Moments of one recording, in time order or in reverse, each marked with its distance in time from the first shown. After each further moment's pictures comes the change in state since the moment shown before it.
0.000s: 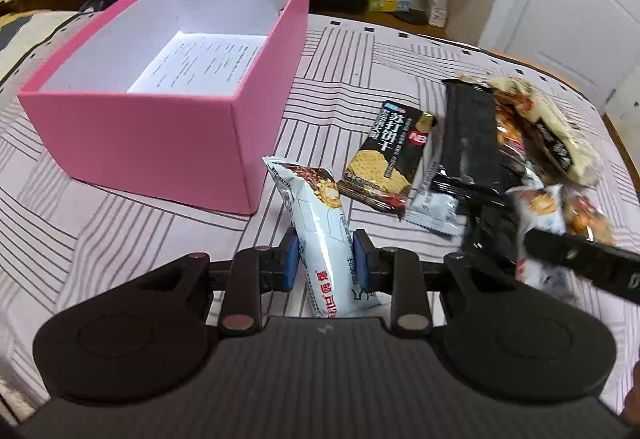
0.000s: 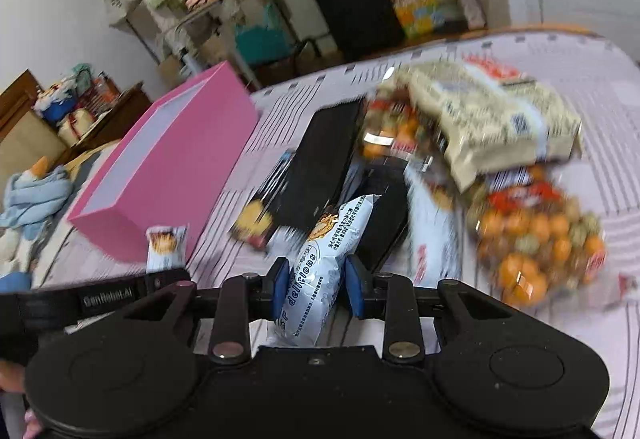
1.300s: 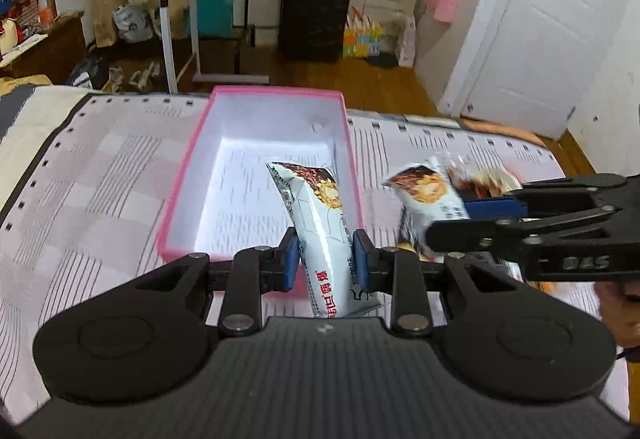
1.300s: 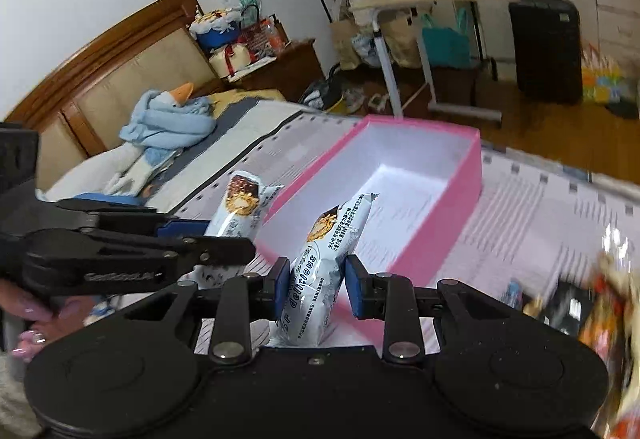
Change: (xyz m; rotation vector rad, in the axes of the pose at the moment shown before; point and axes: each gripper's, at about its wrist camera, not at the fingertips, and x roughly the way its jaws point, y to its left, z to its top) left arm -0.126 0.111 0.114 0.078 -0.096 -0.095; right arm 0.011 0.182 0.109 -0.422 0.083 0.314
